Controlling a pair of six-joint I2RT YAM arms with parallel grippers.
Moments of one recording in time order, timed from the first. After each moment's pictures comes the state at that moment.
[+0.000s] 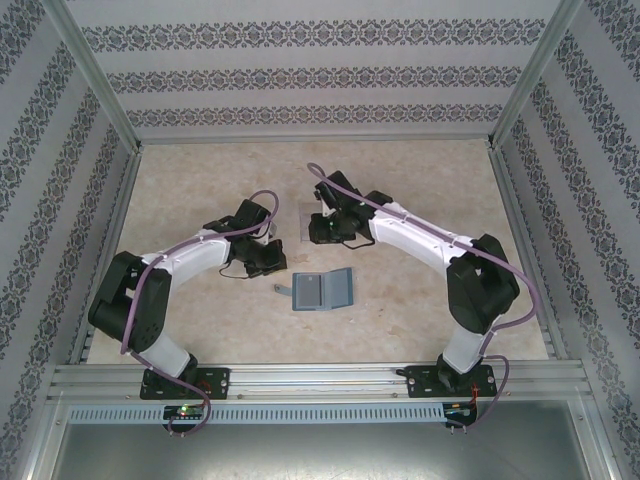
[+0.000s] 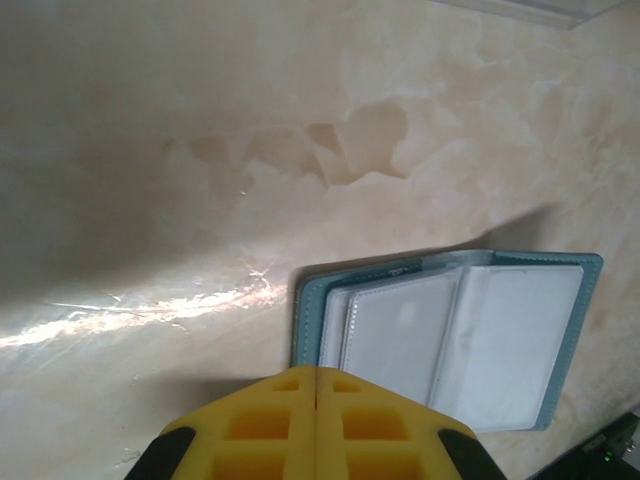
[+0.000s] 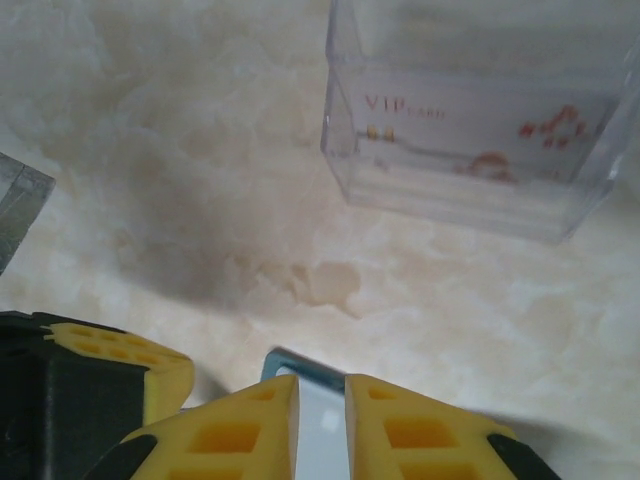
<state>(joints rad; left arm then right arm) -0.42 1.60 0.94 -0.51 0.43 -0.68 0.68 1.75 1.36 -0.63 -0.17 0.58</state>
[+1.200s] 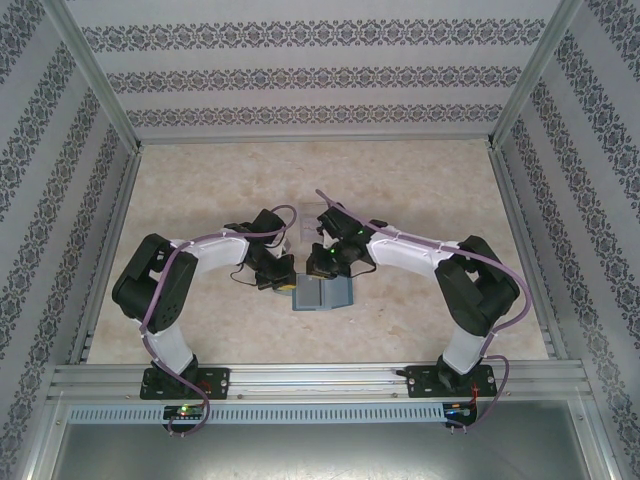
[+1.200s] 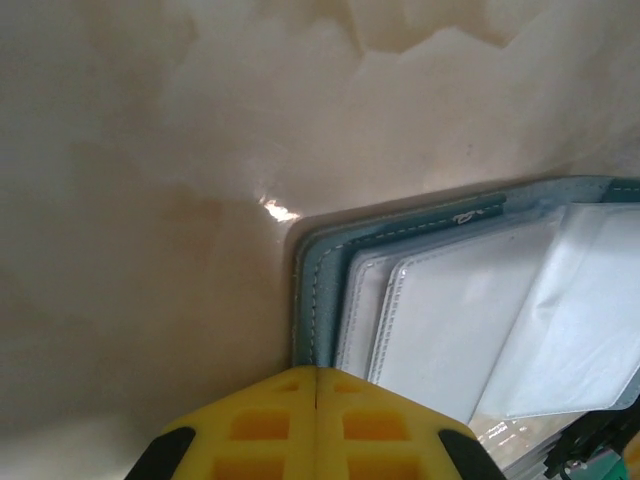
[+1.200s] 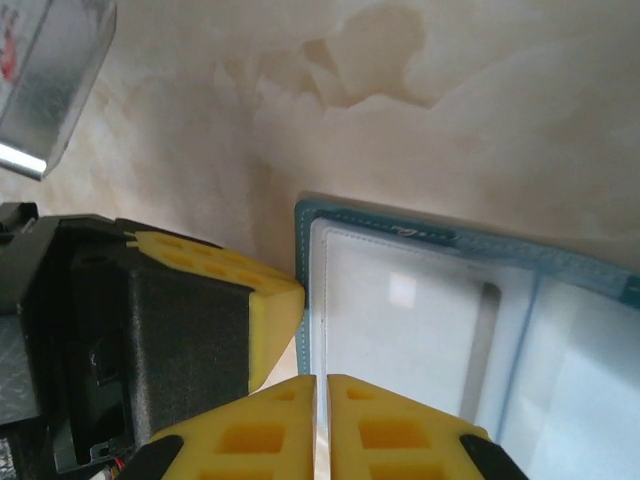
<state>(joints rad) -0.48 1.76 0.97 -0.55 0.51 -0.65 0.72 1.75 1.10 -0.45 -0.43 0.84</state>
